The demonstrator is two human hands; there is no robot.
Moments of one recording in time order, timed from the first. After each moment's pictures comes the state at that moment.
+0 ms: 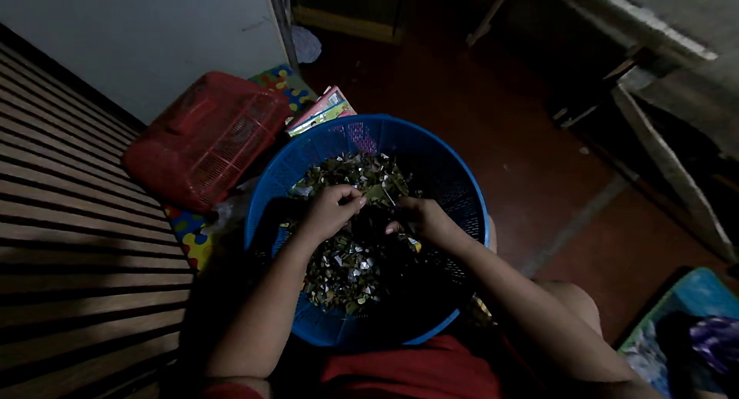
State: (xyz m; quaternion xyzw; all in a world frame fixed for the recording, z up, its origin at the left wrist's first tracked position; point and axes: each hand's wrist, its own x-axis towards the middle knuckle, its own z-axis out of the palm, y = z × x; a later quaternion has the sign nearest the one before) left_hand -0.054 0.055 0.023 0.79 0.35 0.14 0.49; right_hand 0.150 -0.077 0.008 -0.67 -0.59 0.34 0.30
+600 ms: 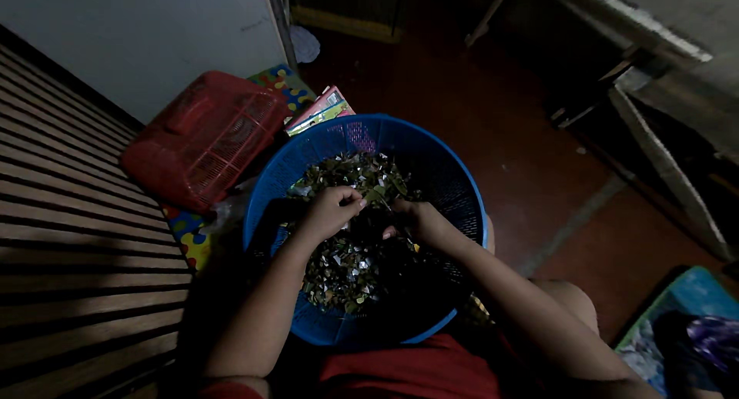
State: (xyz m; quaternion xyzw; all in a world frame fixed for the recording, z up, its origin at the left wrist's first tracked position) left_hand -0.052 0.055 0.021 0.79 0.35 0.12 0.49; right_hand 0.147 -0.076 0.008 -0.66 -0.60 0.36 0.26
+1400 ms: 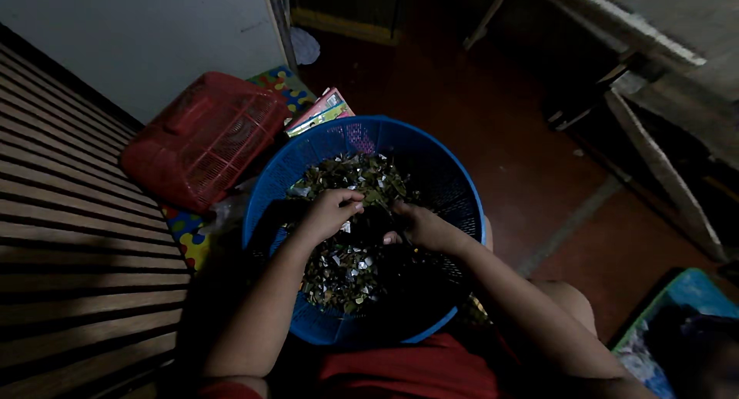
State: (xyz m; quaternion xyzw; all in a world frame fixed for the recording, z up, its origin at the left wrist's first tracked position) left_hand -0.053 0.057 0.019 0.77 0.36 0.08 0.52; right_hand 0.153 -0.075 0.007 -0.66 -0.60 0.41 0.18
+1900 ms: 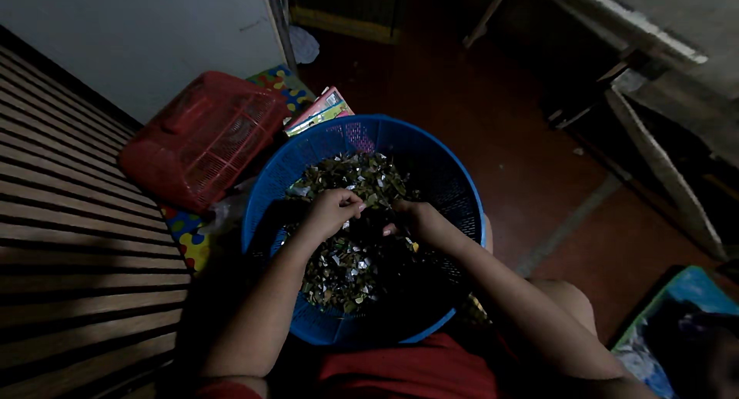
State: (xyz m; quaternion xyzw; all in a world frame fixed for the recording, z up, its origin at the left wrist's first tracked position) left_hand -0.050 0.056 0.019 0.78 0.38 0.07 0.49; right_hand 0.149 -0.076 0.009 -0.68 -0.59 0.36 0.23
